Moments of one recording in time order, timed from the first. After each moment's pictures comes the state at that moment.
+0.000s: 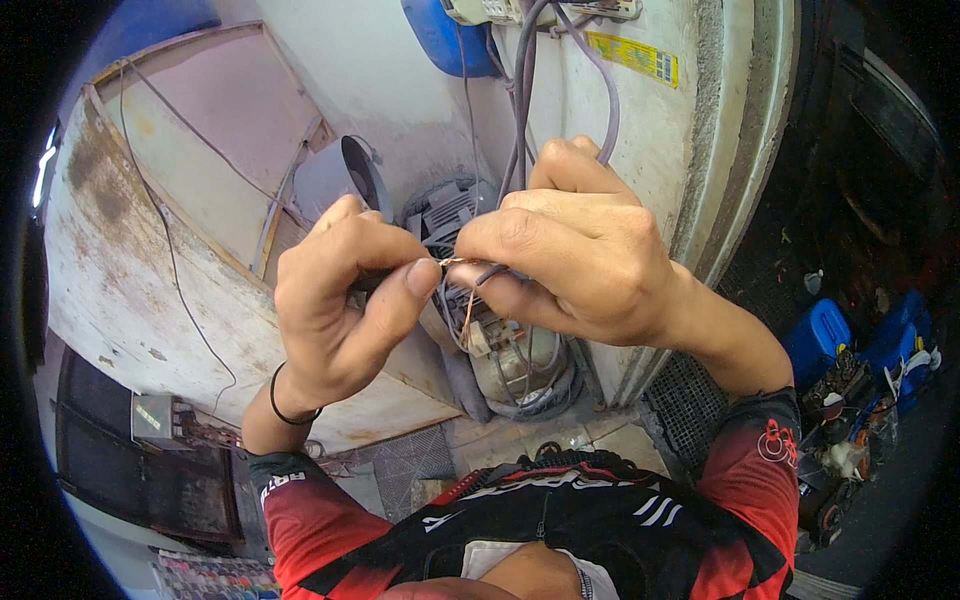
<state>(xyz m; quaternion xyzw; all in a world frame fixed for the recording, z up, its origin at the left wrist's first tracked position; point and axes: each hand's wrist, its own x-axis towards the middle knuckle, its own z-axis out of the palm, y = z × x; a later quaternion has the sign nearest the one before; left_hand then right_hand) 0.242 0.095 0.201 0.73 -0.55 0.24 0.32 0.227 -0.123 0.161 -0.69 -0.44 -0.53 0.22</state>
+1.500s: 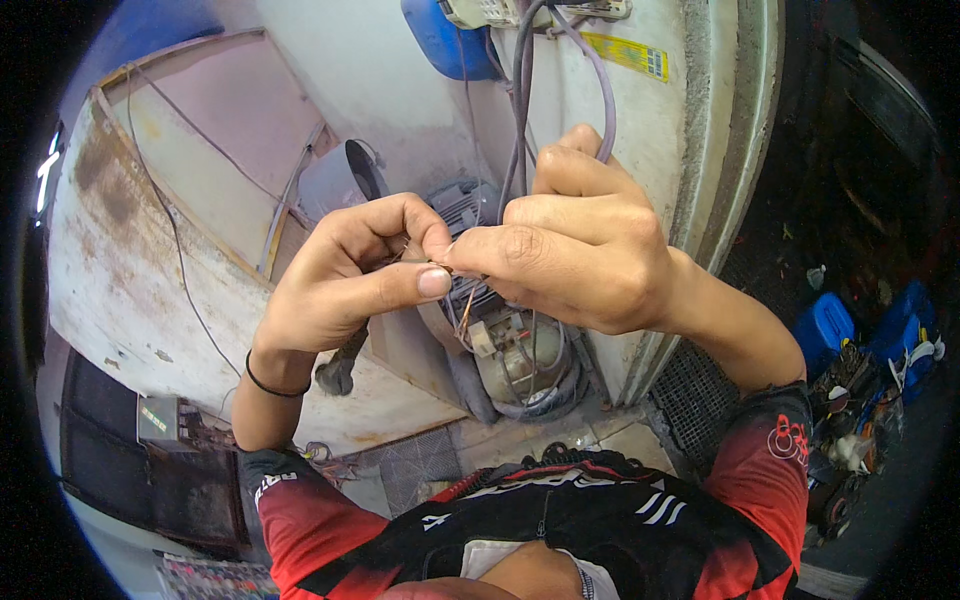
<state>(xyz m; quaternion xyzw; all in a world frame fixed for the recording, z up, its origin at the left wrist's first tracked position) 0.244 0.099 0.215 0.70 -0.37 -0.25 0.55 0.220 -0.127 0.165 -0.67 -0.47 -0.55 0.17</state>
